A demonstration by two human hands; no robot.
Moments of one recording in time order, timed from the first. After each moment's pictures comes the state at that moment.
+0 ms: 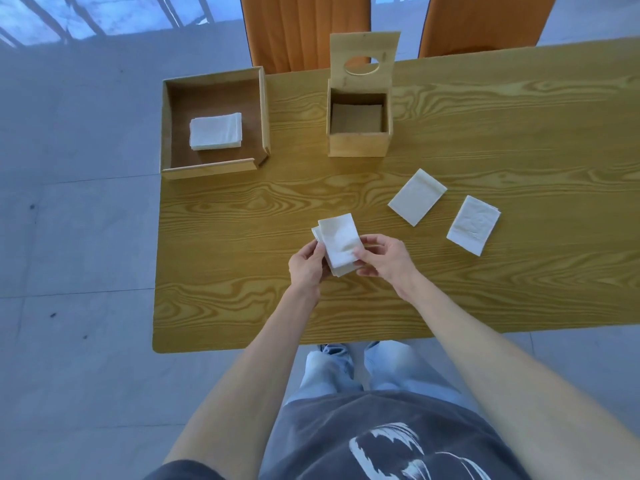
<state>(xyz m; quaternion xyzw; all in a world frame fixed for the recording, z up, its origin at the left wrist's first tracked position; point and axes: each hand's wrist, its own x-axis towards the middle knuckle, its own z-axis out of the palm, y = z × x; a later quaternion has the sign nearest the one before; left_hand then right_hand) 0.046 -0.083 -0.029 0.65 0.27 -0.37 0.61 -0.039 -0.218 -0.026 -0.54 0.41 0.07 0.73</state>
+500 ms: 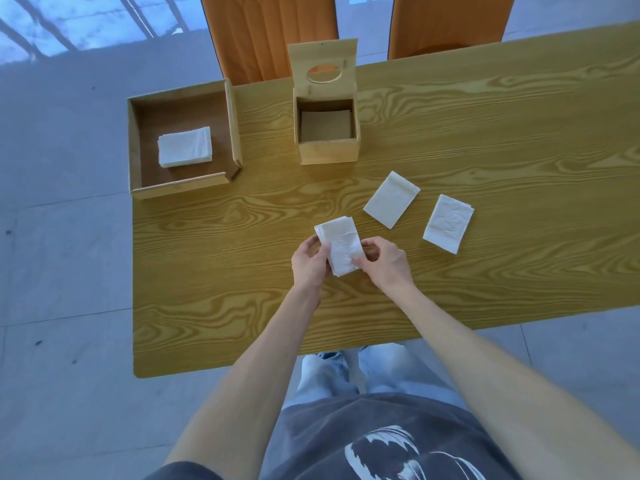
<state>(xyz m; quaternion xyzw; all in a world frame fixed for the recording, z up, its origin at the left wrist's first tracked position) 0.036 -0.124 -0.027 0.67 0.21 -0.39 0.59 -0.058 -0.238 -0.036 -0.76 0.45 0.07 0.47</state>
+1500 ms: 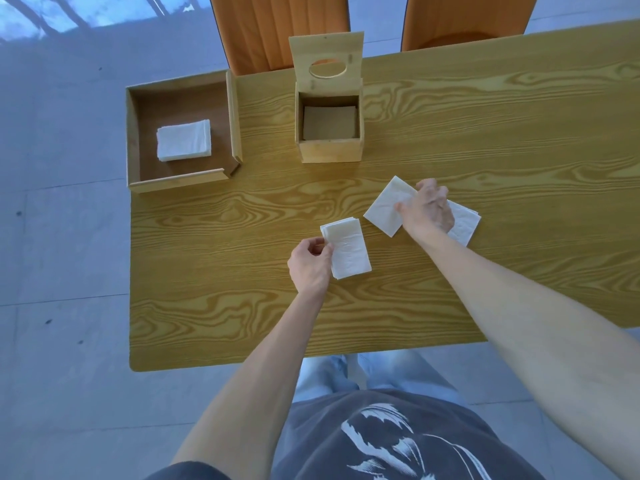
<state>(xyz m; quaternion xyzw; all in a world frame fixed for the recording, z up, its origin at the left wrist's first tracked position) 0.037 -0.144 -0.029 0.84 0.13 -0.28 0.44 -0.001 -0.343 -0.018 -0.79 0.56 0.10 0.25</state>
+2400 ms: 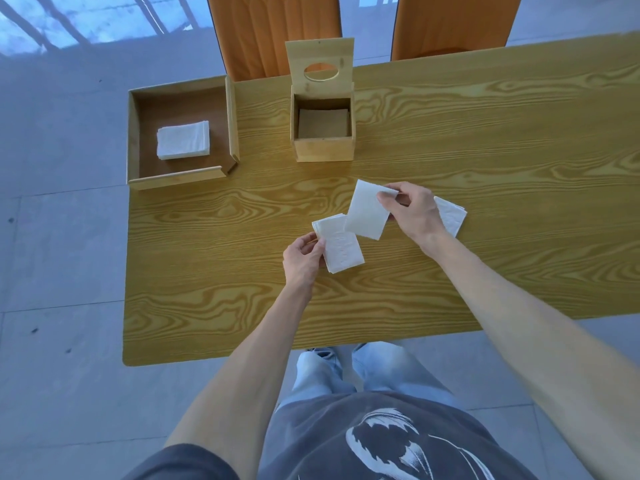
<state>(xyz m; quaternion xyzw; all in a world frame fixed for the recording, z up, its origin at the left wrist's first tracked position) 0.034 -0.126 -0.035 0.71 0.16 -0.35 0.59 -0.034 -0.328 0.007 -0.73 0.39 -0.05 0.56</state>
